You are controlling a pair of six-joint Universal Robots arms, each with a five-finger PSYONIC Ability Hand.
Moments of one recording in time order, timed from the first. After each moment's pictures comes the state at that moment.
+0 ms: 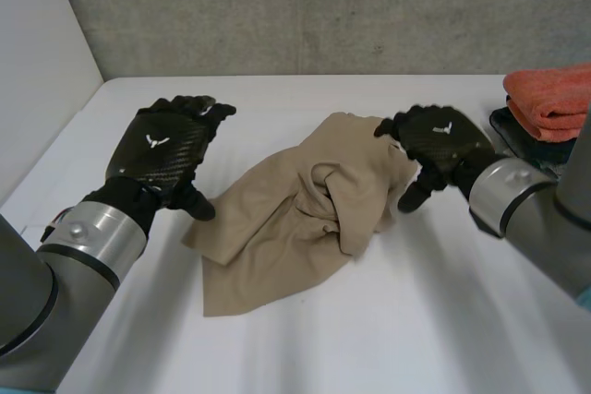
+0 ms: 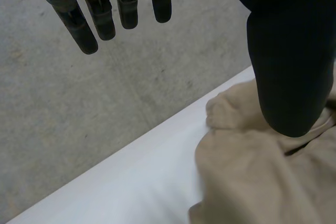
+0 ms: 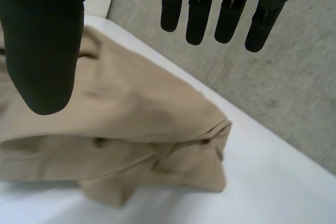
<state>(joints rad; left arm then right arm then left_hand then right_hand) 4.24 -1.59 -1.87 3.44 -1.49 3.31 1.91 -1.29 1.53 -0.01 1.27 2.86 0.19 0.20 0.21 0.20 0.04 0.39 0.40 0.36 0.35 0.15</state>
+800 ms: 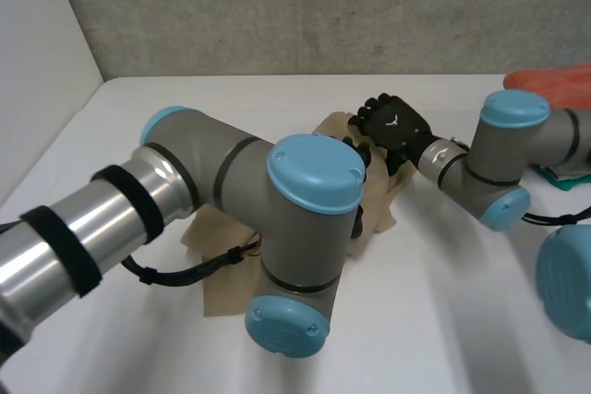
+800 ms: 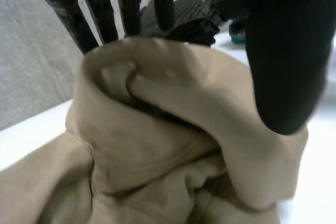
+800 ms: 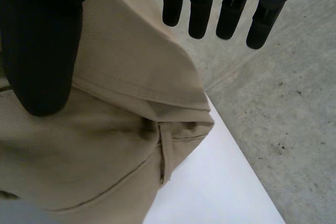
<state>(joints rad) 3.76 -2.50 -0.72 2.96 -1.93 3.14 1.88 -0.45 0.64 -0.05 1.07 2.48 0.33 0.32 0.32 0.32 0.15 0.36 0.35 0.36 0.36 0.18</state>
